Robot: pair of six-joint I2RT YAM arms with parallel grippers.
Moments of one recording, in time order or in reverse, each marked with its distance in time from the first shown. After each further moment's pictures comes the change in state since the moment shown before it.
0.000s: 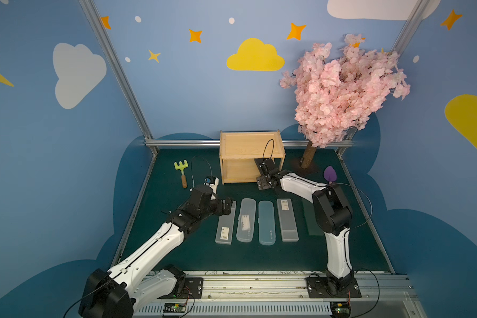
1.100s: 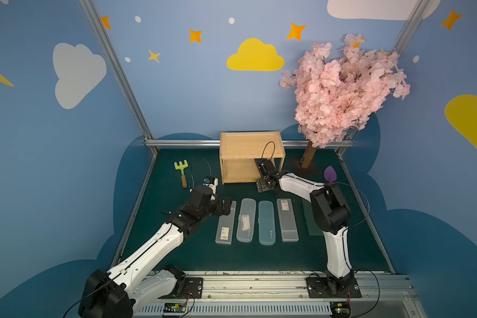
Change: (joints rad) left arm 0.000 -0.006 -0.006 -0.003 -0.021 0.000; right arm 0.002 0.021 0.006 -0.039 -0.044 -0.001
